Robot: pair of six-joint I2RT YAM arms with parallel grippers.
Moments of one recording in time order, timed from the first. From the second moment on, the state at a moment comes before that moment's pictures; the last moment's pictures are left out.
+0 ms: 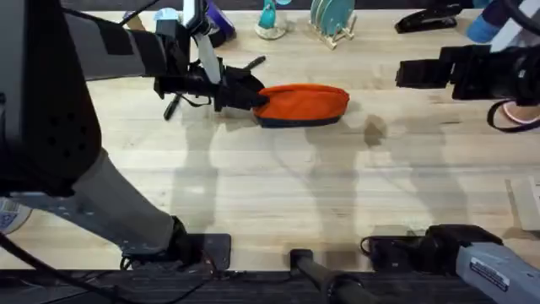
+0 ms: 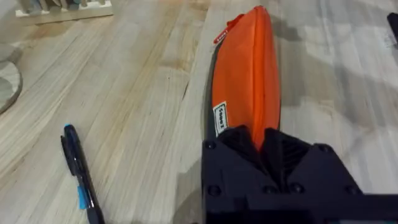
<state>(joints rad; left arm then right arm) 0.03 1.85 1.04 -0.51 1.17 1.13 -0.01 1.00 1.01 -0.85 -0.13 0.02</state>
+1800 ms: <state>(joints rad) 0.03 1.85 1.04 -0.51 1.16 1.13 -0.01 1.34 1.39 -1.22 -0.23 0.32</state>
